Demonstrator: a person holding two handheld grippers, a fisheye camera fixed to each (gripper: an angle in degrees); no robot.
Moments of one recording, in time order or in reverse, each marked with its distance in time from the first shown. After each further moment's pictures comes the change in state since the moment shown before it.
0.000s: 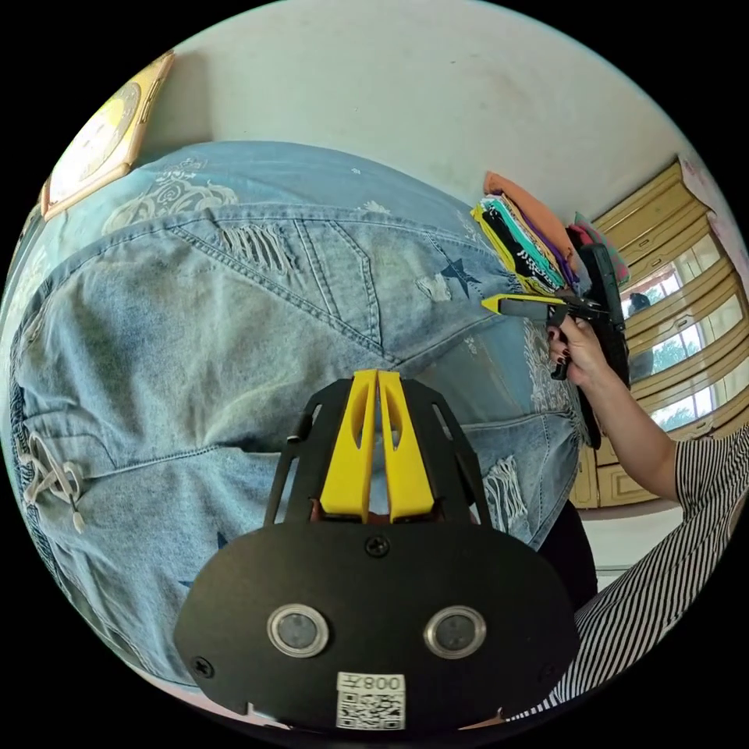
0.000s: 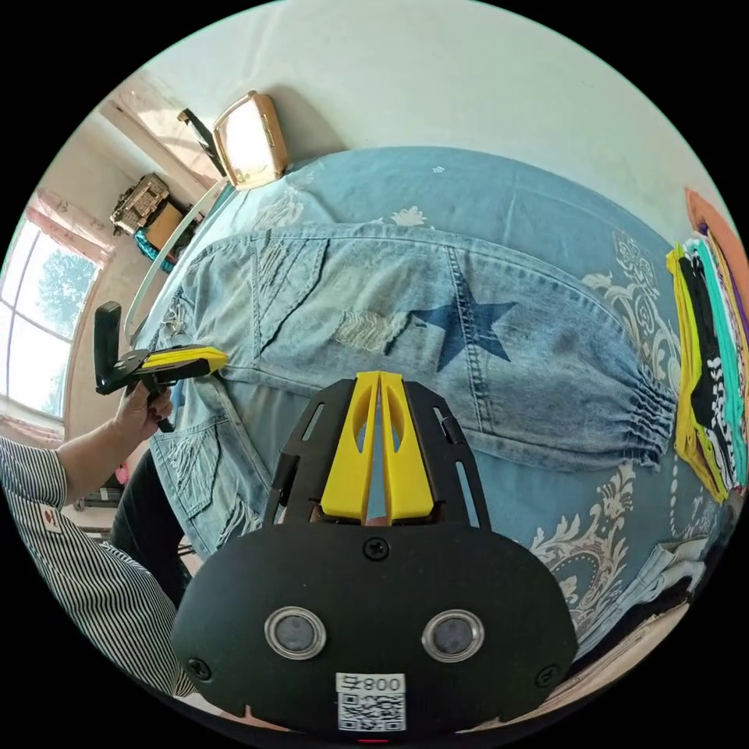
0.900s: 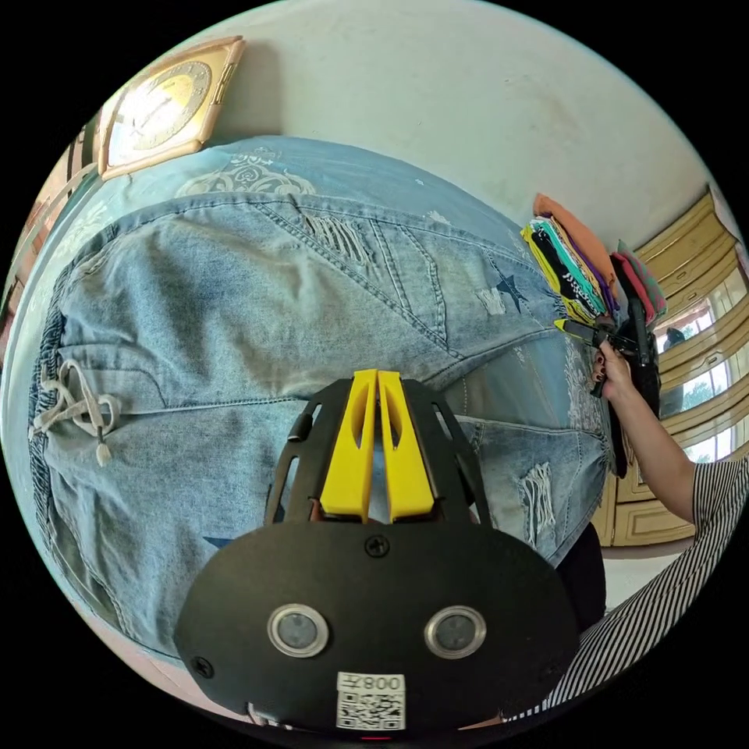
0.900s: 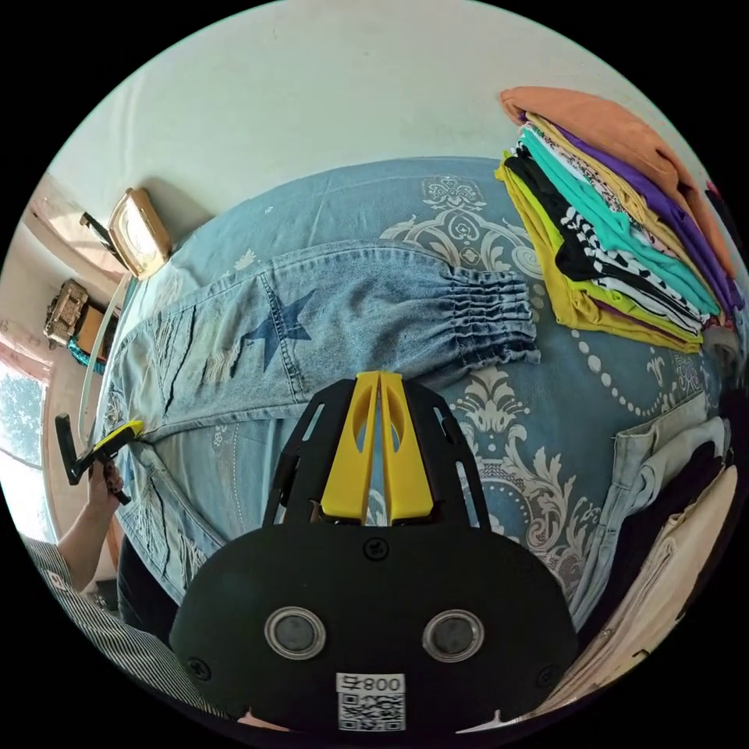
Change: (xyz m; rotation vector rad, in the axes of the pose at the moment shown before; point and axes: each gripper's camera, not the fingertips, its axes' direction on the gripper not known) left arm -0.096 0.154 -0.046 0.057 -0.114 -0.109; right arm 0.083 0.033 0.068 0.152 0.208 0.385
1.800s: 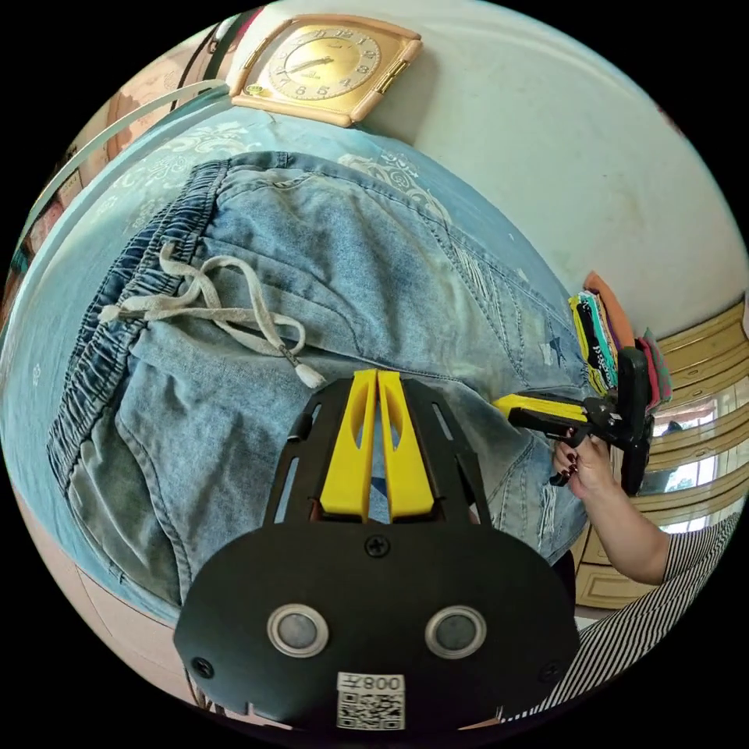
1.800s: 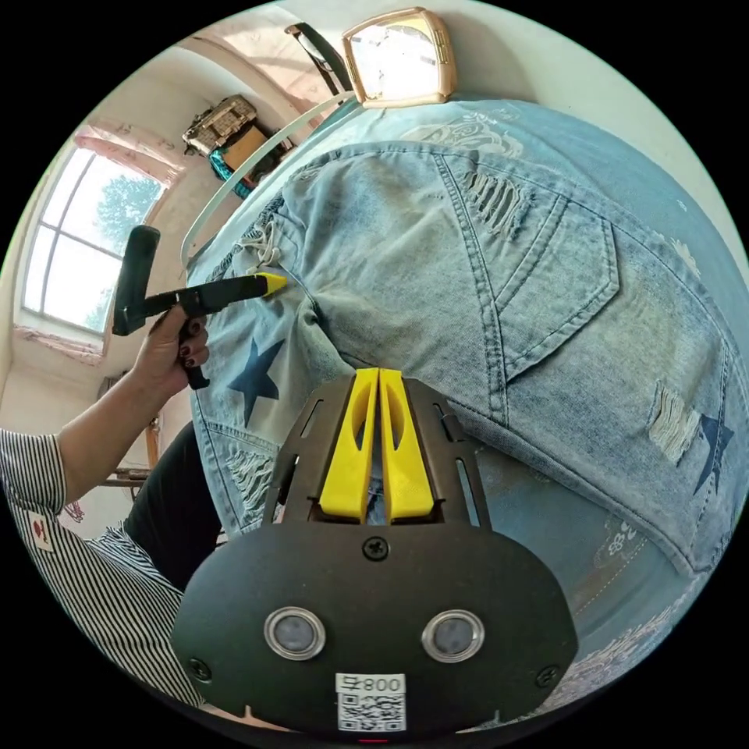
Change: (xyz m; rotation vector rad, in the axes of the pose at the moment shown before) left arm -0.189 0.119 -0.110 0.079 -0.022 -0.269; right arm -0.338 0.034 0.196 -0.316 -0.377 -0.611
